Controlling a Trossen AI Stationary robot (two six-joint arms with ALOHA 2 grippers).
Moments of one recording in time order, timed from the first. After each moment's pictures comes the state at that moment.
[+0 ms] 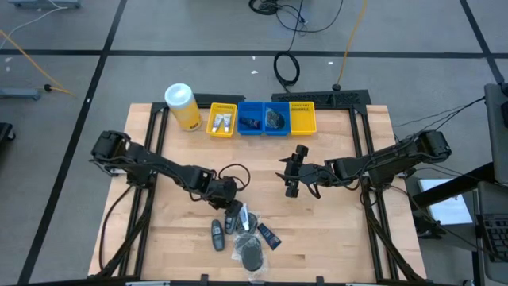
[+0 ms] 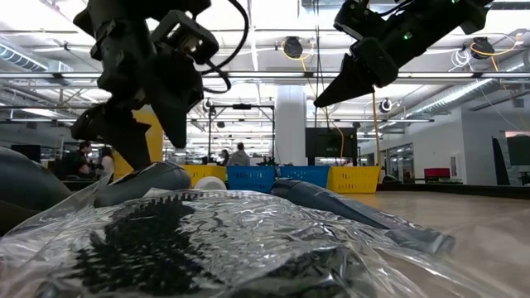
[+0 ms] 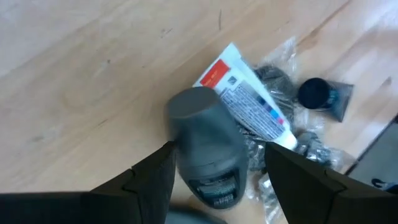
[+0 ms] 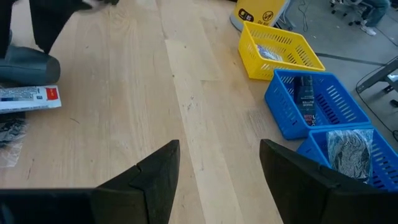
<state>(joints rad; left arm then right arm) -0.23 1.64 0.92 -0.33 0.17 -1.28 0.17 1.37 0.74 0.04 0.52 -0.02</state>
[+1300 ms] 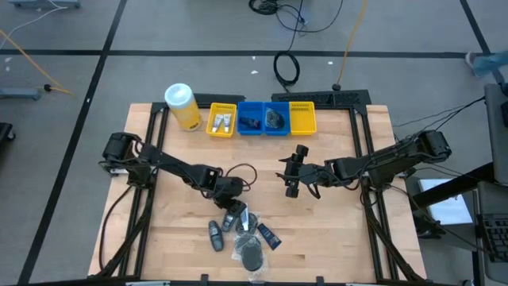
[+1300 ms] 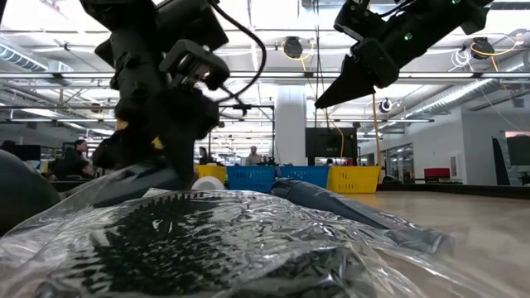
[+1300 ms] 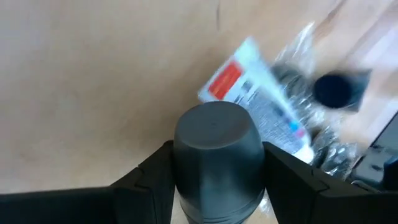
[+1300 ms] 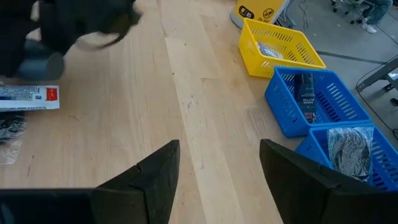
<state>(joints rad) -0.16 1.72 0.91 -0.22 0.29 -1.14 0.17 1.37 0.74 0.03 0.52 -0.01</state>
